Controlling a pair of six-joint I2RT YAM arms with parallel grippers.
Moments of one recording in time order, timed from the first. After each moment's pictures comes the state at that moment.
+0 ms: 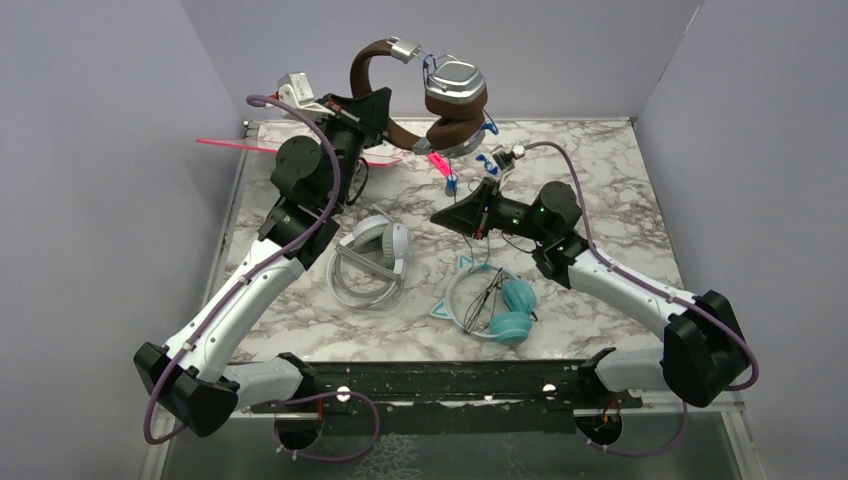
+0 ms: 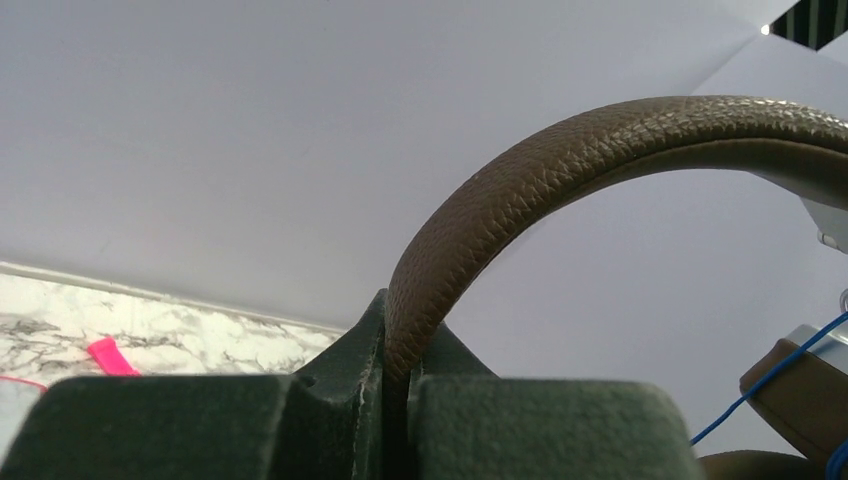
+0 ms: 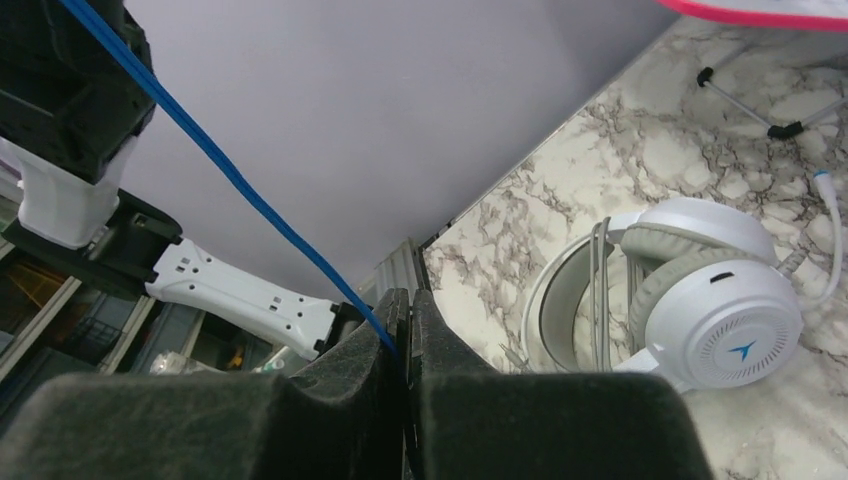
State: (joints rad) left arm -0.58 1.18 1.27 0.24 -0.30 -0.69; right arm 0.59 1.31 0.82 0.66 -0.69 0.81
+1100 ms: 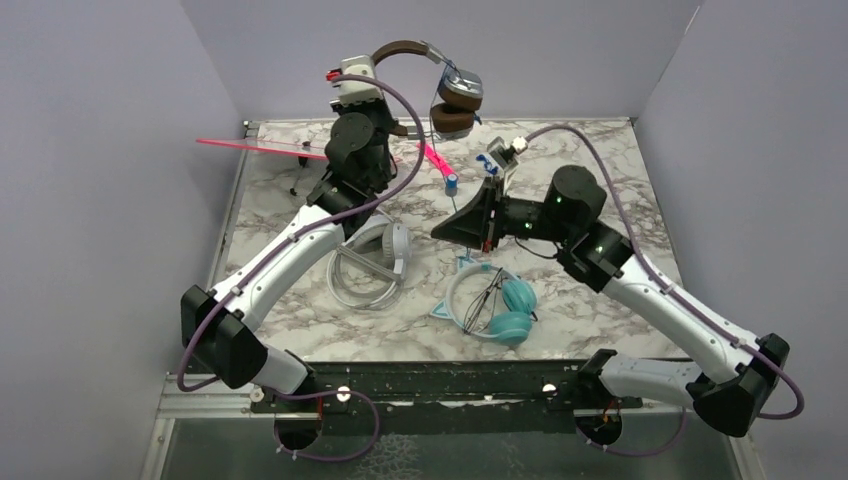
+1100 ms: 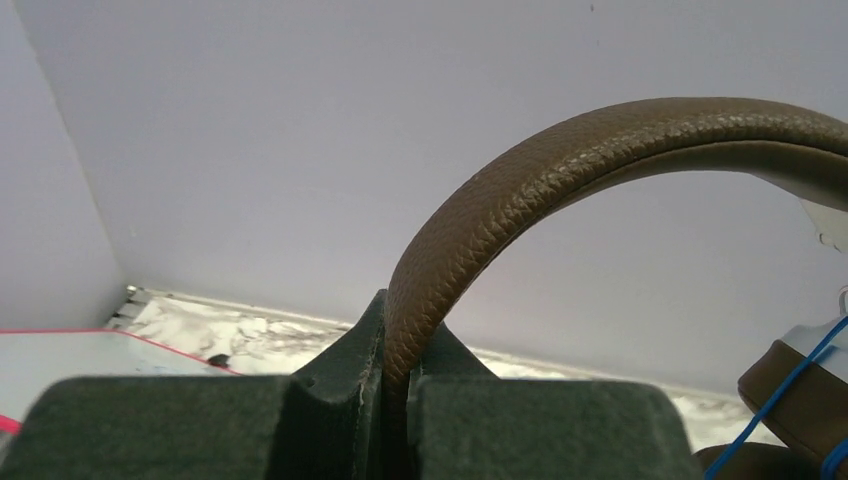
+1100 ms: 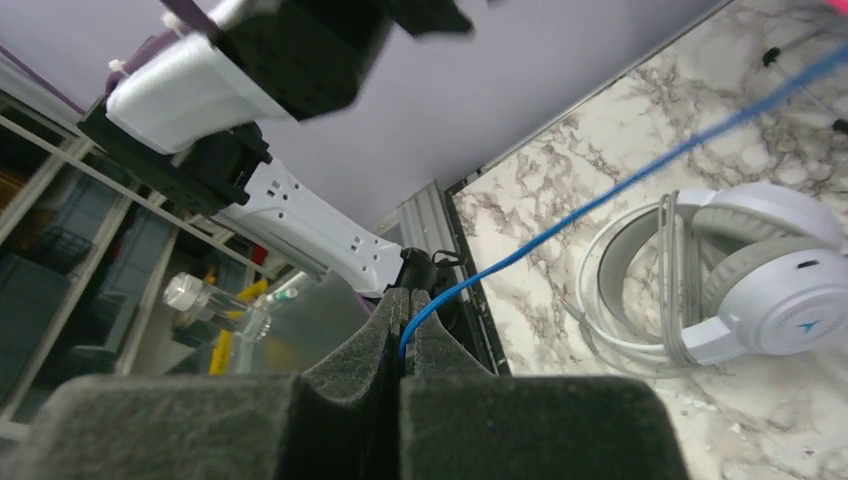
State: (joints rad) left arm -0.61 1.43 1.41 0.34 -0.73 -0.05; right arm 0.74 1.10 1.01 0.14 -0.65 0.64
